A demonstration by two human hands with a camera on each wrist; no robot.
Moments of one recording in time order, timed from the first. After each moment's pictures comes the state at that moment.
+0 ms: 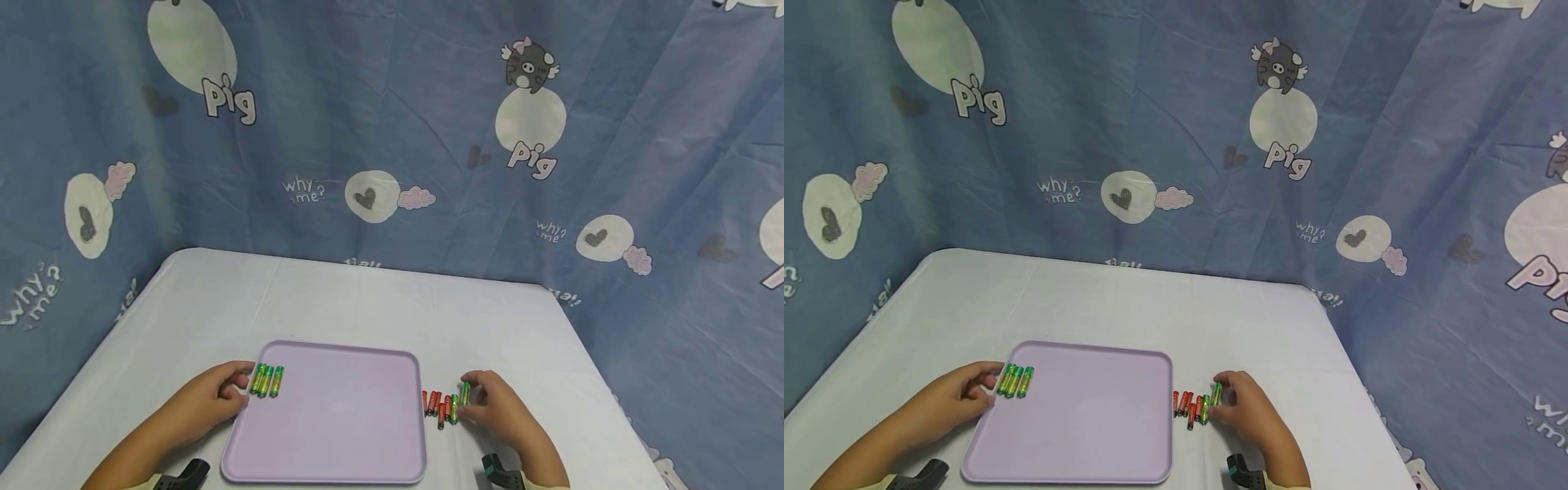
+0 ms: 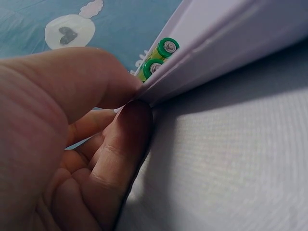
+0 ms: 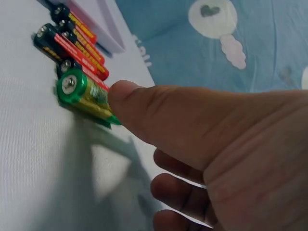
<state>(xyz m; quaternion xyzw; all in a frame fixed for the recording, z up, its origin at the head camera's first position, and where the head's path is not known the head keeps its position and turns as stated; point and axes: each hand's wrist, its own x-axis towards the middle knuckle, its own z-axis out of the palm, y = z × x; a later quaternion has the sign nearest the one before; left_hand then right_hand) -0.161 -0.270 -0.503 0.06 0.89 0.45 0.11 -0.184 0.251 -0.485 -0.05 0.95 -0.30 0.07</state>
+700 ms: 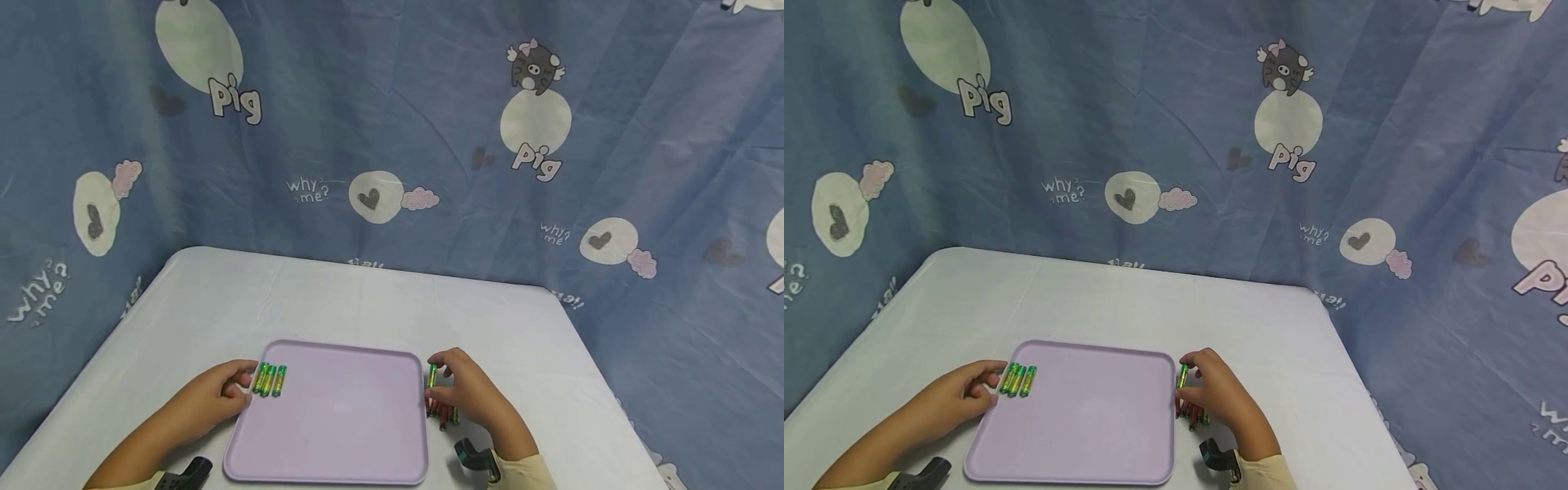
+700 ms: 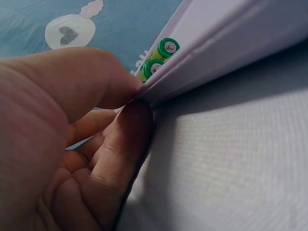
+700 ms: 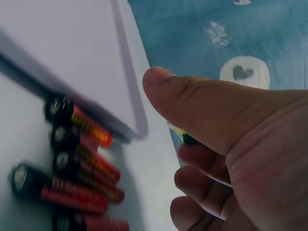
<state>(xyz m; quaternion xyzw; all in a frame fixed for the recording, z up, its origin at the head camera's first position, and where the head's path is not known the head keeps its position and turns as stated) -0.160 -0.269 -0.501 0.06 0.88 0.45 0.11 -0.209 0.200 -0.466 -0.17 0.93 -0.30 0.08</state>
